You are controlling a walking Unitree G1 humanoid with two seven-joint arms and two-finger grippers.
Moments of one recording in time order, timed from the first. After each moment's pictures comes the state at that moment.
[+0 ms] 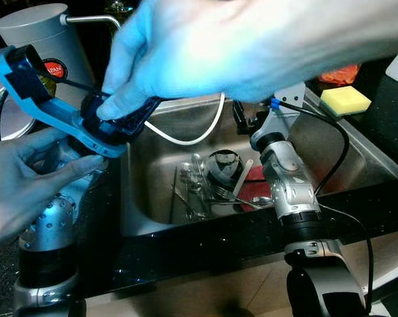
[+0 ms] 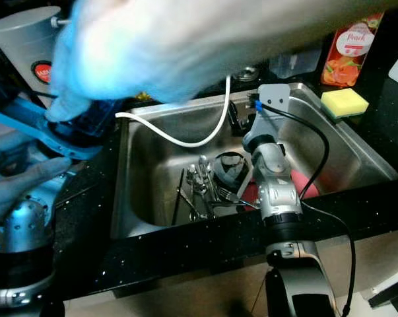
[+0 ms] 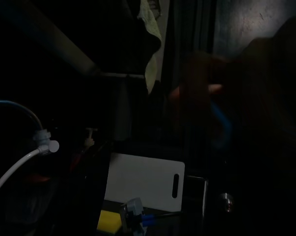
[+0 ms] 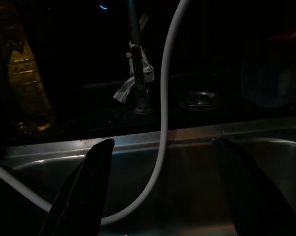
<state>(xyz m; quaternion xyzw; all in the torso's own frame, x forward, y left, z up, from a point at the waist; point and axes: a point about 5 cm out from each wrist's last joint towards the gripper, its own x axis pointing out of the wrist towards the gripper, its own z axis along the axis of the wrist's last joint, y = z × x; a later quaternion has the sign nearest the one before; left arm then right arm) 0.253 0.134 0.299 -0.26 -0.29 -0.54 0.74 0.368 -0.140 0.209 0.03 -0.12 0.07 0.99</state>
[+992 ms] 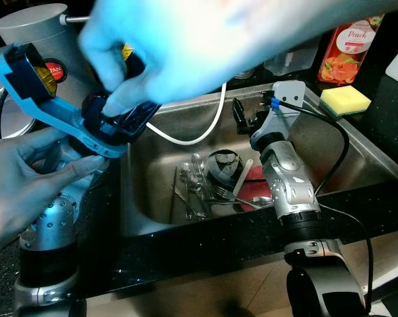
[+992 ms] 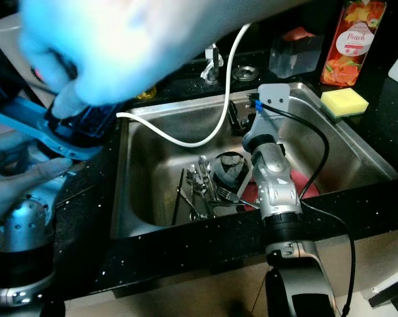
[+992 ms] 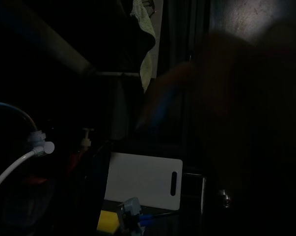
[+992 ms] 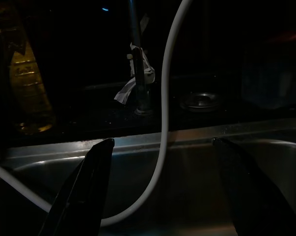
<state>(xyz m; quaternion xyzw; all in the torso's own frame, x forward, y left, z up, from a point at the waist) 0.252 0.133 0.301 -0.26 -0.29 -0.55 0.74 0.368 -0.140 0.211 0.03 -0.13 0.07 0.99</state>
